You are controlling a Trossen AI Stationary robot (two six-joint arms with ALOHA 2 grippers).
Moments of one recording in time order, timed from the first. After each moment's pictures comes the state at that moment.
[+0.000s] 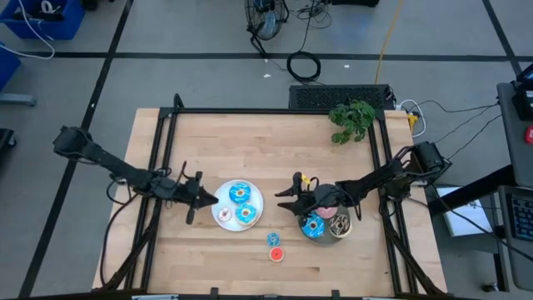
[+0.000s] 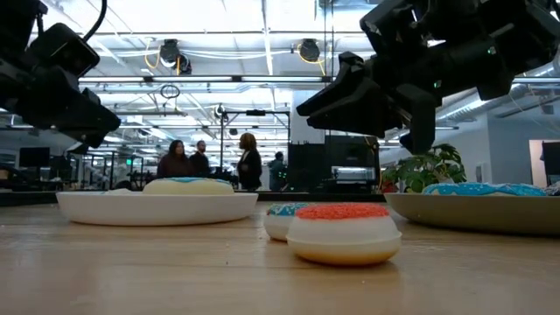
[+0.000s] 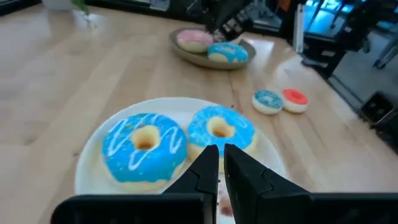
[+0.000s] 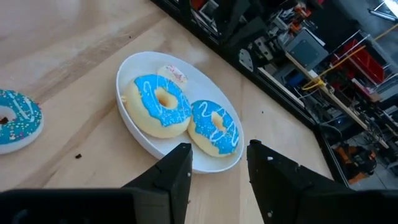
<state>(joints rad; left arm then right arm) -0.40 0.79 0.02 0.46 -0.26 -0.30 0.24 1.68 0.57 0.83 0.26 -0.56</state>
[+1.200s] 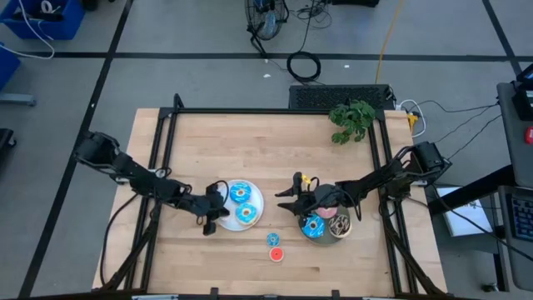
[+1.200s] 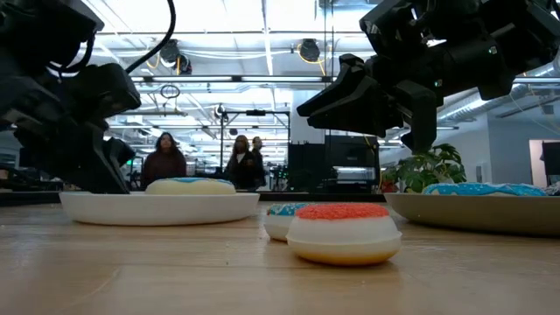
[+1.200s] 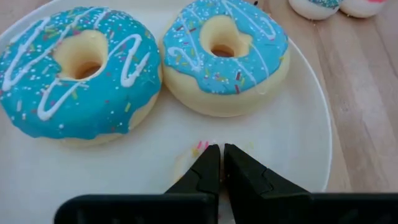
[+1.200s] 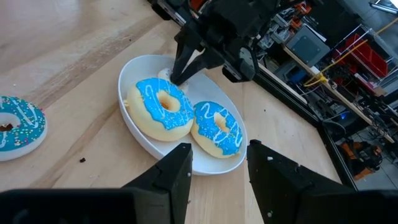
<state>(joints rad) -0.40 1.40 0.32 0.33 -0.19 -0.43 0.24 1.68 0.57 0.83 0.26 -0.53</state>
